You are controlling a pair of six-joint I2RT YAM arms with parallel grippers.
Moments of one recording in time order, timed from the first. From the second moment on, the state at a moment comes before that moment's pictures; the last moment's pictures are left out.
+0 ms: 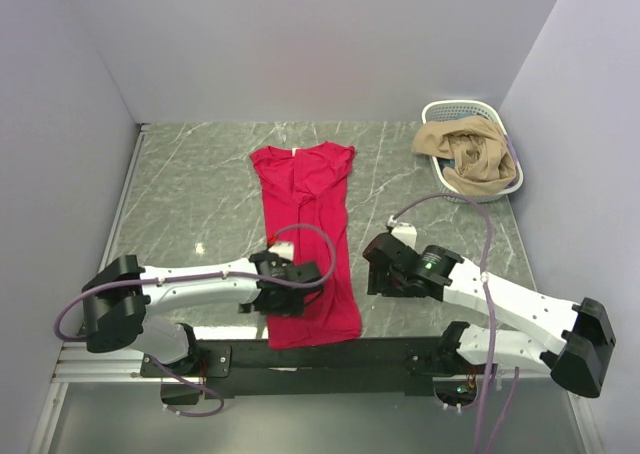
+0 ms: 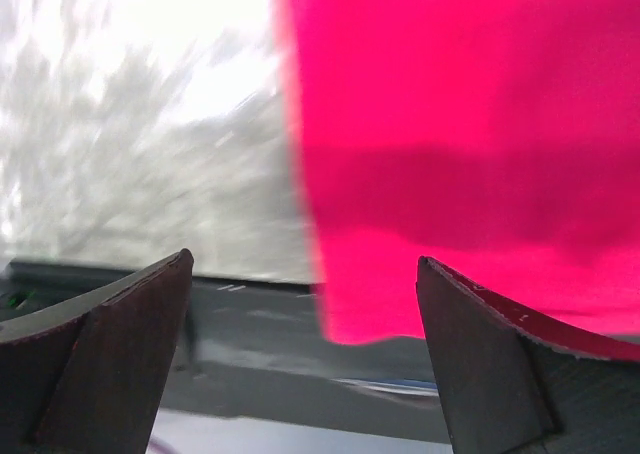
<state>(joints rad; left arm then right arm) -1.20 1.43 0.90 -1.04 -0.36 -1.17 0.93 1.06 0.78 -0.94 0.33 0.95</state>
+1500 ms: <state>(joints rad) -1.18 1.13 1.28 -1.19 -0.97 -1.41 1.19 1.64 1.00 -0.68 0.09 0.88</state>
